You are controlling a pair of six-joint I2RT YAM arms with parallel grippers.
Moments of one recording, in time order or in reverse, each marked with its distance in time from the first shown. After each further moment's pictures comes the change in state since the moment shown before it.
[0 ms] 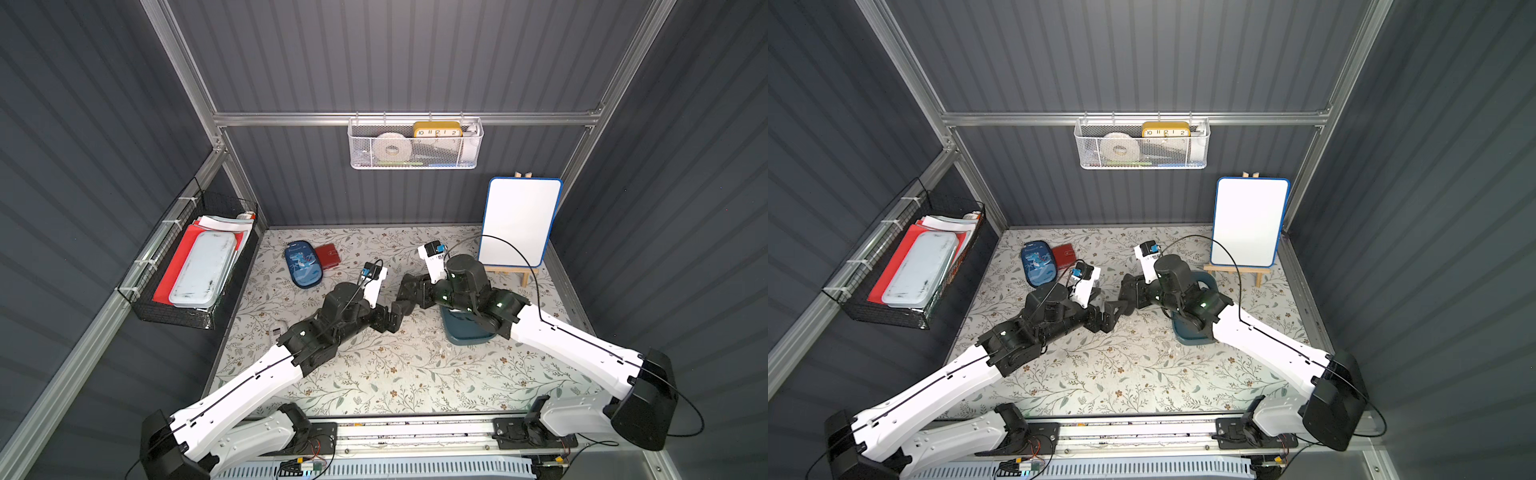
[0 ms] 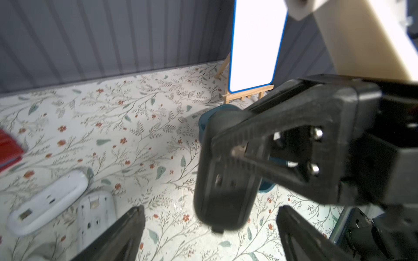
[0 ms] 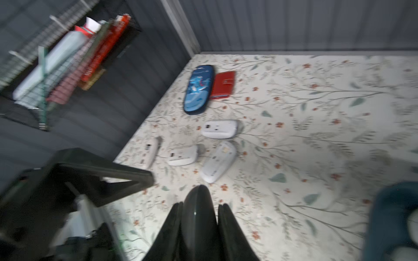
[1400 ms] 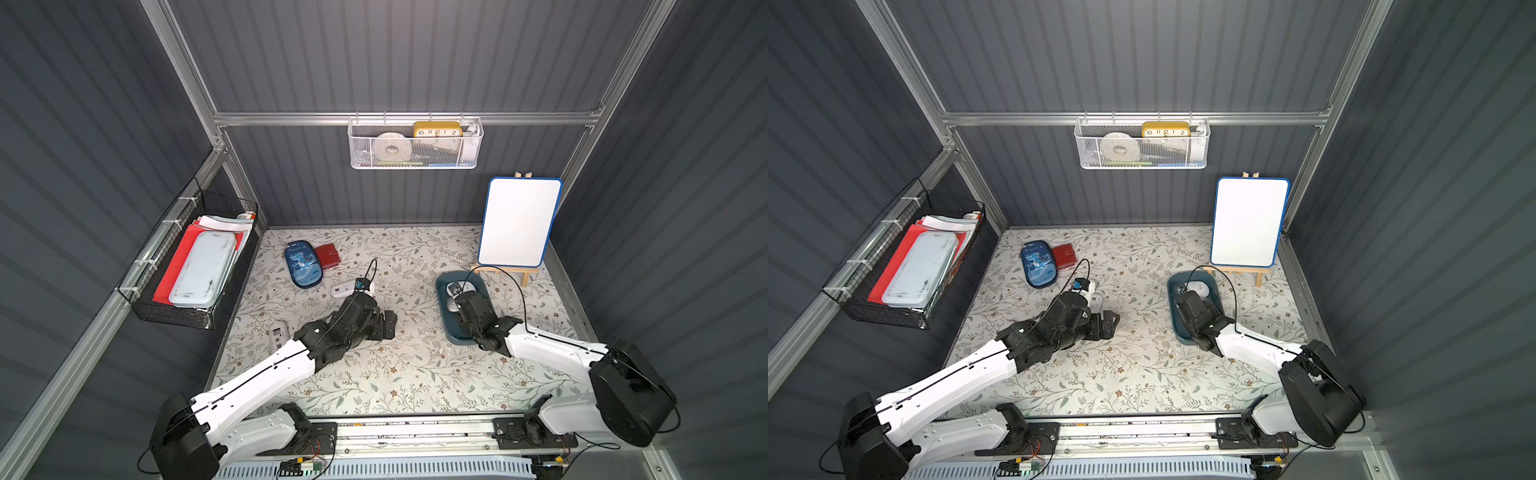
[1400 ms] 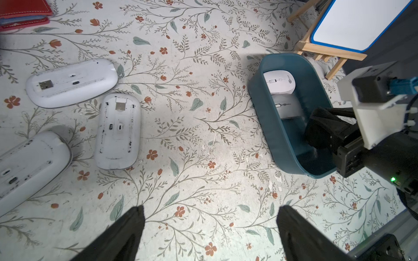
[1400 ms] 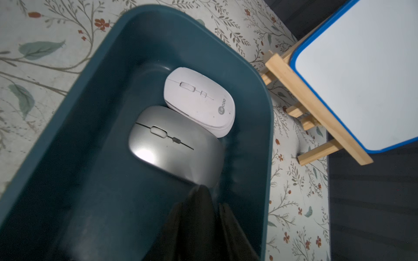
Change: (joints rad) left arm 0.000 0.106 -0.063 -0.147 -0.105 -0.283; right arm -0.154 0.054 -0.461 0.090 0.602 -0.536
